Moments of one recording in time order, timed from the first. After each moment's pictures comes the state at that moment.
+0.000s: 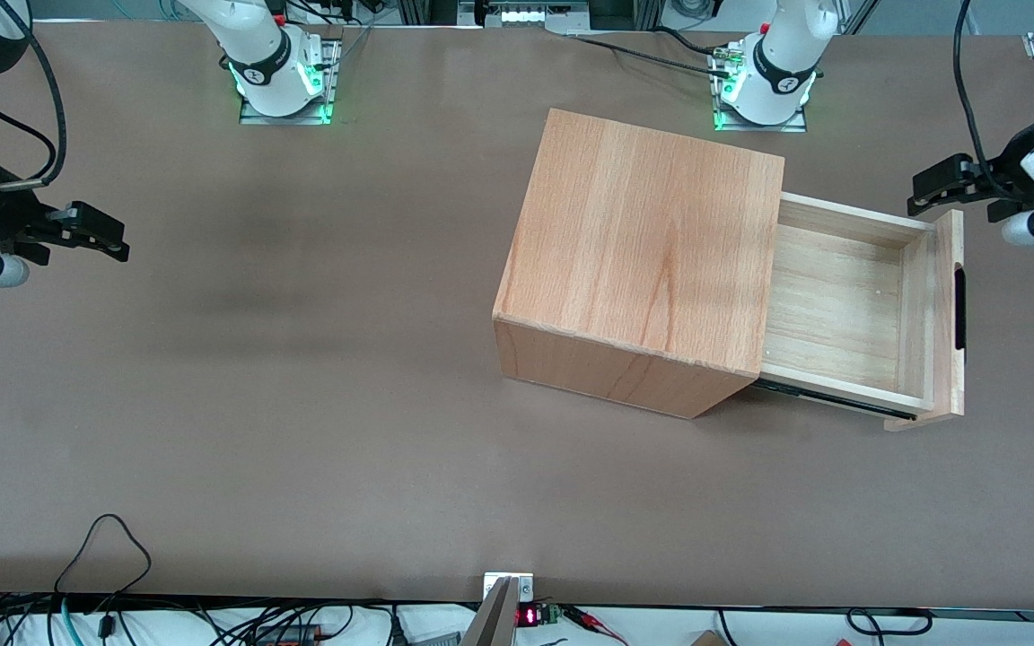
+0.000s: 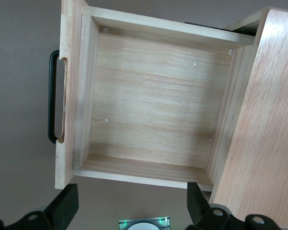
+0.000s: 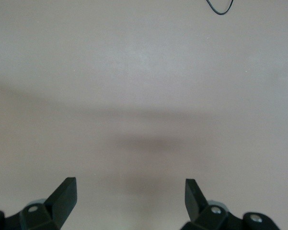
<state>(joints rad) -0.02 0.08 -0.01 -1.46 -0.03 1.40 0.03</state>
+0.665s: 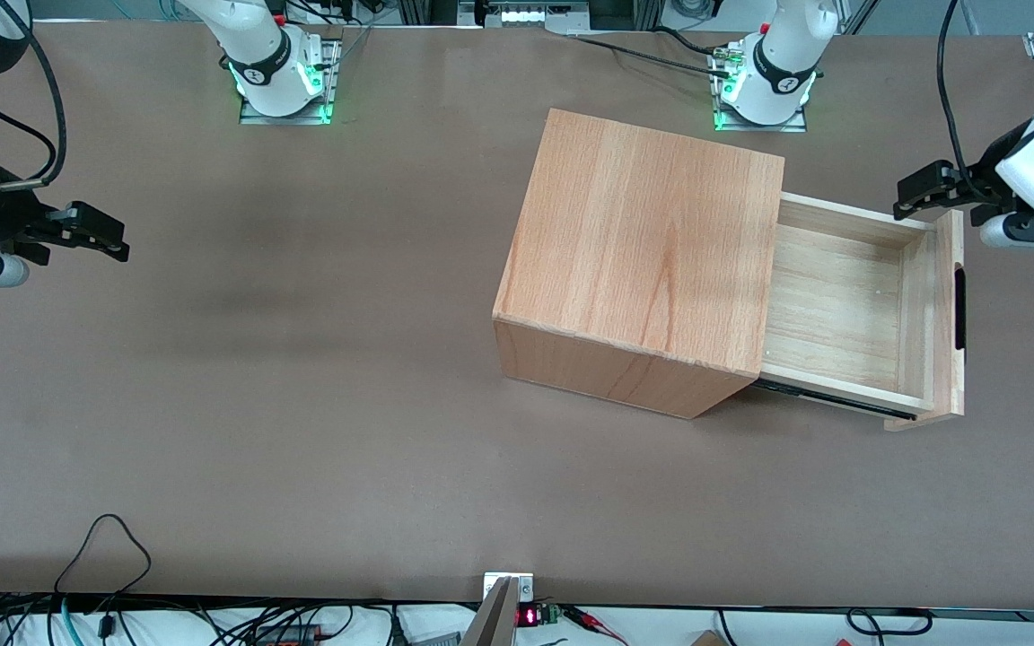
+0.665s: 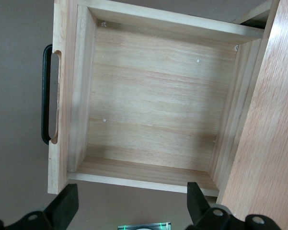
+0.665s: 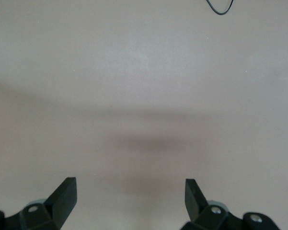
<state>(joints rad) -0.02 0.01 -0.01 -1.60 -0.03 1.49 0.03</state>
